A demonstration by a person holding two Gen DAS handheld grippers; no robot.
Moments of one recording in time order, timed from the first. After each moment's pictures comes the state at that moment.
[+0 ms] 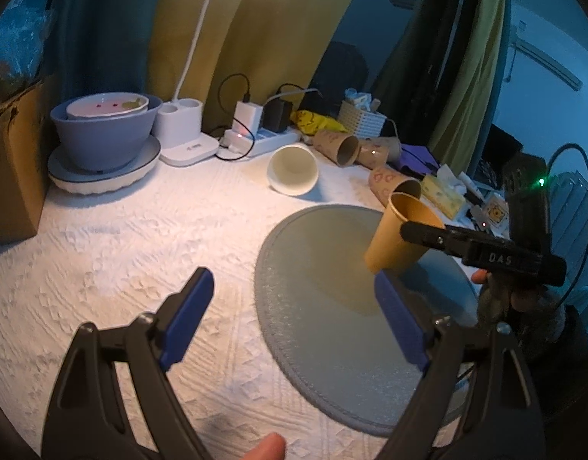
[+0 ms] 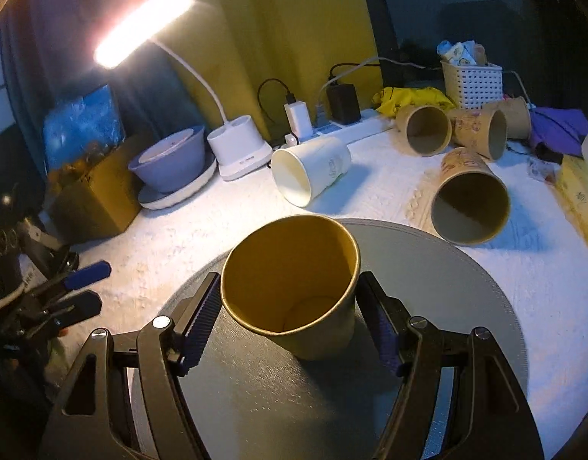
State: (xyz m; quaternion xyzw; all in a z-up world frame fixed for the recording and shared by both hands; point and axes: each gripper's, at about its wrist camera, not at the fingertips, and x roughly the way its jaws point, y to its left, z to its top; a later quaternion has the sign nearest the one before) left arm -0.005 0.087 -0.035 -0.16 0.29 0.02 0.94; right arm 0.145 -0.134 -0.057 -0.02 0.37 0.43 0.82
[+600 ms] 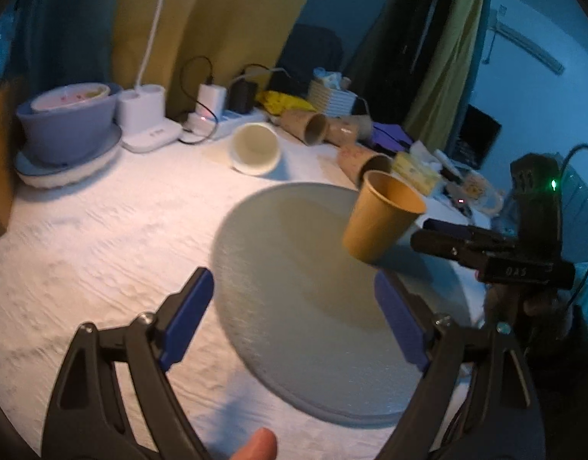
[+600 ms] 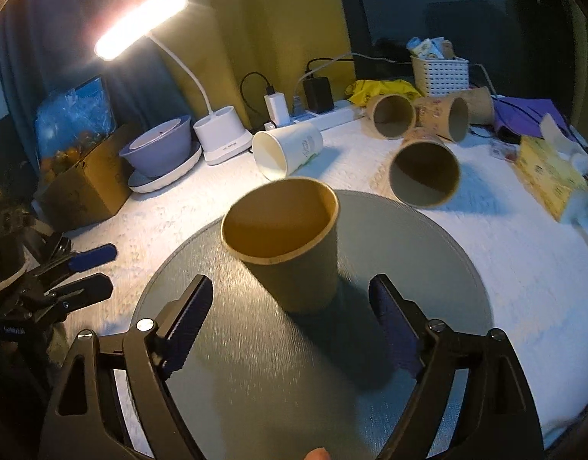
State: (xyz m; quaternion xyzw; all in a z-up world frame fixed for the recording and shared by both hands) left arm 0.002 0.065 -0.043 -0.15 0.31 -0.04 0.94; right arm 0.114 -0.173 -0.054 -0.03 0.39 0.41 0.83
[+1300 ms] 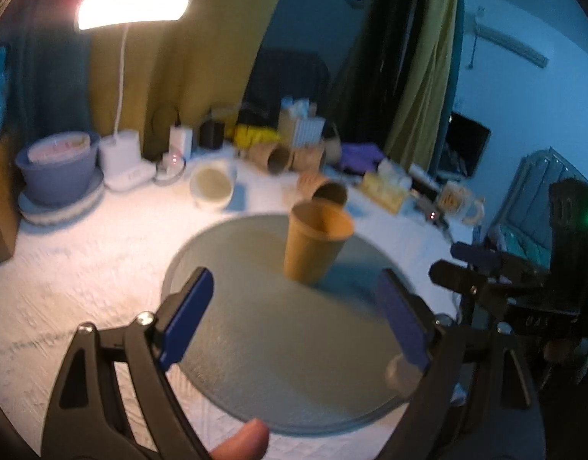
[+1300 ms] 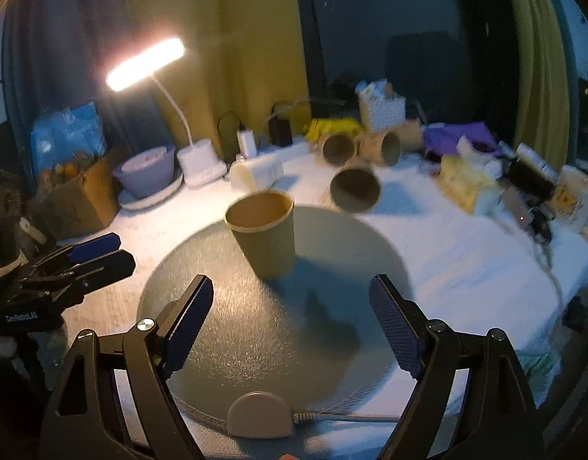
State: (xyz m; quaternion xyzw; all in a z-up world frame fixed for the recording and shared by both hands) left arm -0.025 -0.005 0.006 -0.12 0.25 -0.02 0.96; right arm 0.050 -0.242 -0.003 -0.03 0.31 0.34 0.89
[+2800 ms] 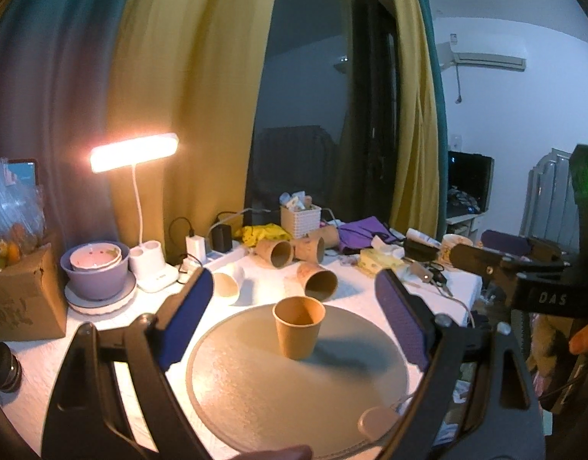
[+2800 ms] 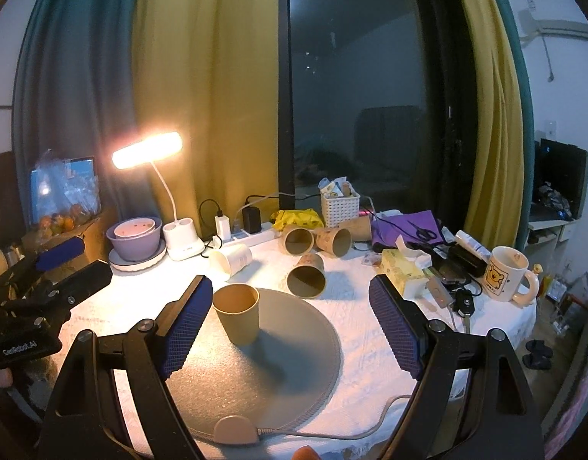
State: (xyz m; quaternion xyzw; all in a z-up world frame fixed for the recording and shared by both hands) left arm -0.069 -0.053 0.079 -0.04 0.12 0.02 0.99; right arm 0.012 -0.290 0.079 -0.03 0.19 0.29 0.94
